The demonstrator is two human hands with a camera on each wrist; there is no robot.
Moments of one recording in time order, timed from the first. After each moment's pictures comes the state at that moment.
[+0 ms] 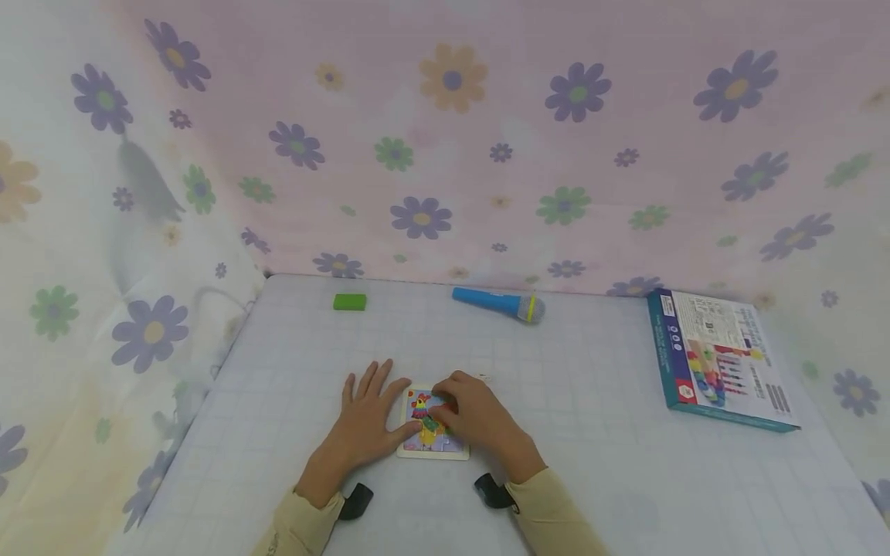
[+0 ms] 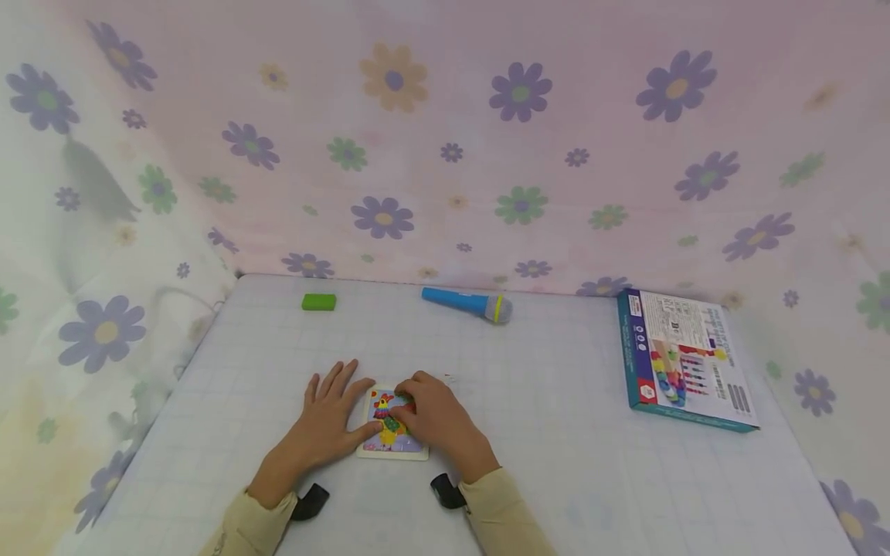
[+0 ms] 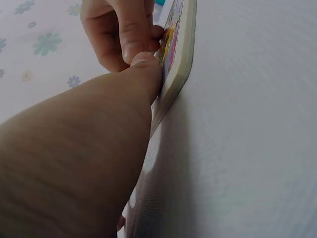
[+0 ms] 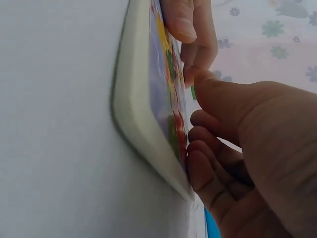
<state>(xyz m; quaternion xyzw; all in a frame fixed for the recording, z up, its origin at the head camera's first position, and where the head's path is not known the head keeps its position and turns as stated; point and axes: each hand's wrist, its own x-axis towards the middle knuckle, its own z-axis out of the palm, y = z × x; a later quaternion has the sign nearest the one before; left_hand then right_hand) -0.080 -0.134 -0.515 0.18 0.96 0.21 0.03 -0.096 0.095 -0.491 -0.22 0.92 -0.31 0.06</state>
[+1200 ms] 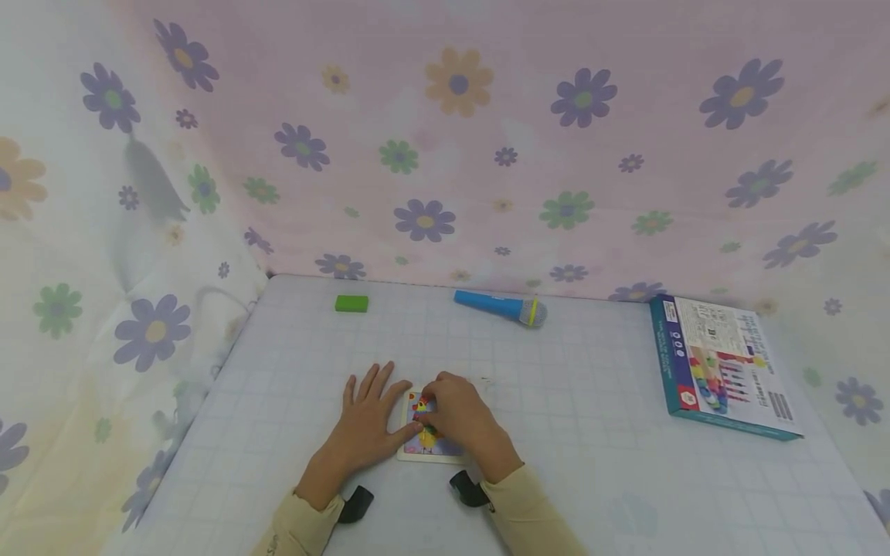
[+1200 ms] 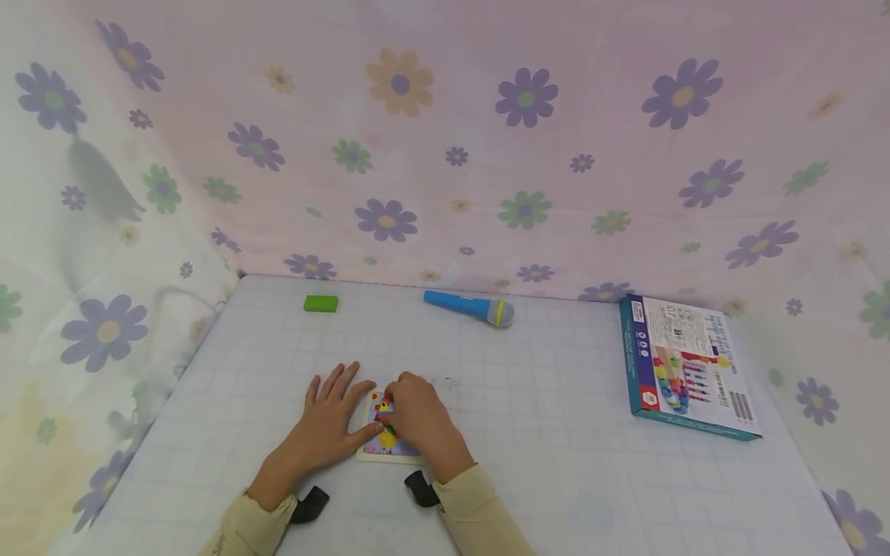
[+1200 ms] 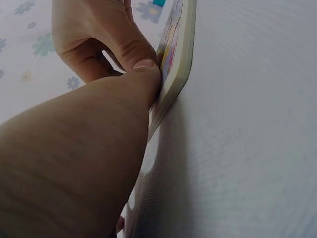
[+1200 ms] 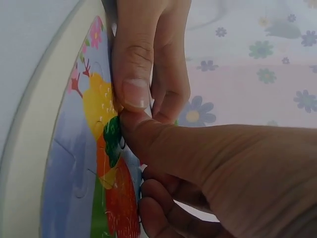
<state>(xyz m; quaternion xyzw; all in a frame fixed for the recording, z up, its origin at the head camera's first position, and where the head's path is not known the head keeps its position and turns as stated) -0.080 -0.136 -0.519 0.18 0.96 0.21 0.01 -0.100 0.059 -0.472 -0.18 0.95 -0.25 0.10</state>
